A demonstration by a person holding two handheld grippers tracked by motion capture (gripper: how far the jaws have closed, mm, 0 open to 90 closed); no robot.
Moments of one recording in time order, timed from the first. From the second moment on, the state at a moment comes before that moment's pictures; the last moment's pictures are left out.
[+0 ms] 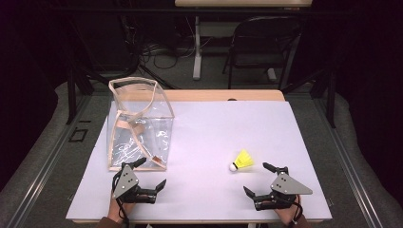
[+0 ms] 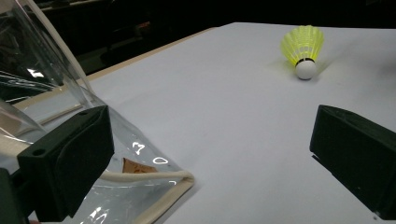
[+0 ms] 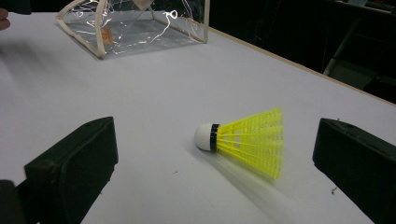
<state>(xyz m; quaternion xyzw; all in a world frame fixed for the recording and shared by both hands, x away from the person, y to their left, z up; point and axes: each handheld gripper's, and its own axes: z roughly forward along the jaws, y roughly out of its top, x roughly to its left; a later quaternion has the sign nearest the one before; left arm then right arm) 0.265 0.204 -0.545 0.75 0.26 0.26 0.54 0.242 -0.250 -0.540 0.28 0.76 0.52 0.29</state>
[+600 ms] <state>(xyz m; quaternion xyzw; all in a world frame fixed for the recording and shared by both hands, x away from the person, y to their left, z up) 0.276 0.186 -0.544 0.77 0.25 0.24 0.54 0.243 -0.250 -0.540 0.28 0.76 0.51 0.29</state>
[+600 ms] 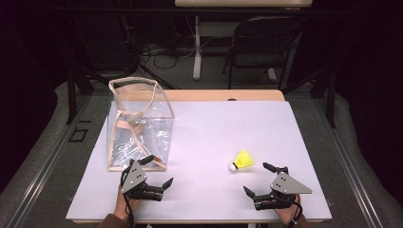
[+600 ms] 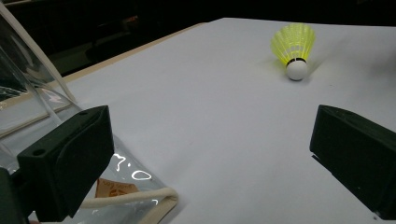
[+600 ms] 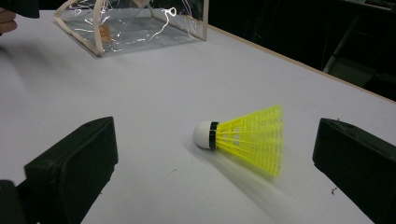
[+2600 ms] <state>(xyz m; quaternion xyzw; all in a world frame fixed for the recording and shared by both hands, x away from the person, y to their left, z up) 0.306 0.129 -0.532 0.78 0.21 0.21 0.55 0.244 -0.250 -0.541 0.28 0.76 0.51 0.28</state>
